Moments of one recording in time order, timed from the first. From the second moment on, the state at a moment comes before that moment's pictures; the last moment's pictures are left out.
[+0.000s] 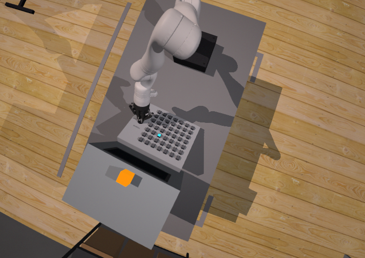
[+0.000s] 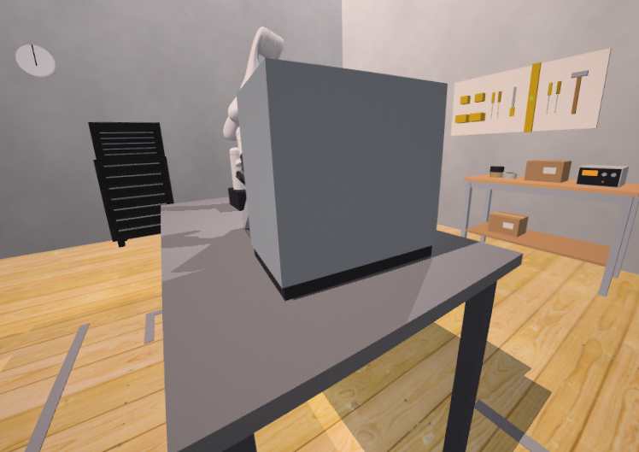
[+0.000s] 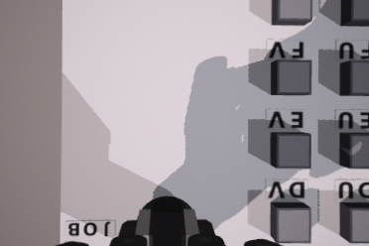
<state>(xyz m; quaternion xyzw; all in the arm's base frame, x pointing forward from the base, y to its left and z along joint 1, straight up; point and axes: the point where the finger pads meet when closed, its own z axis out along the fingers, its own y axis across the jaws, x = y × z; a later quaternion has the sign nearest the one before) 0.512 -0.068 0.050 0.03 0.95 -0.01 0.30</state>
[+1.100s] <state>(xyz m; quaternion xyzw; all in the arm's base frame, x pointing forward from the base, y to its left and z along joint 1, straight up) 0.512 -0.068 0.050 0.08 0.95 0.01 0.30</state>
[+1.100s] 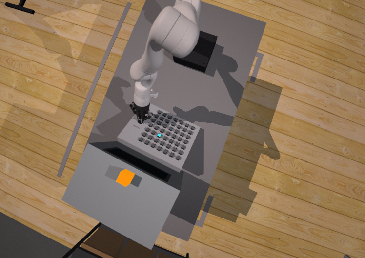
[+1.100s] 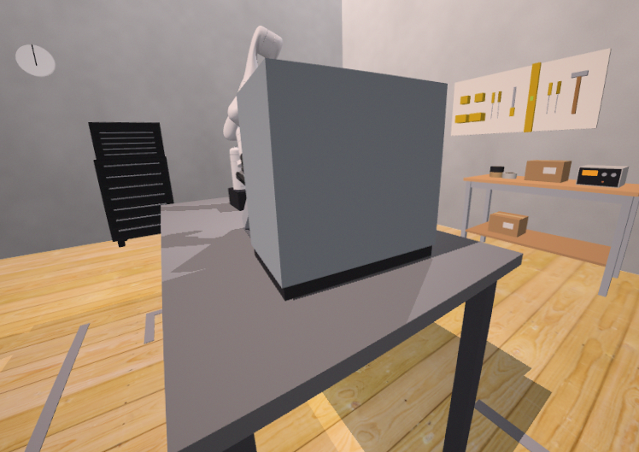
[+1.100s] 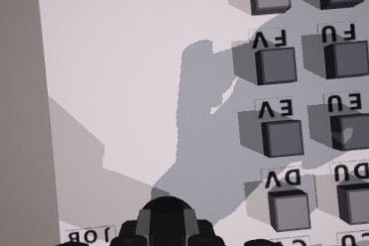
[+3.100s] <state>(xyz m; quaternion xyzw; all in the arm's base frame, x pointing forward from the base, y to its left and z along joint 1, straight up) 0.512 -0.067 0.050 0.61 0.73 0.18 0.24</state>
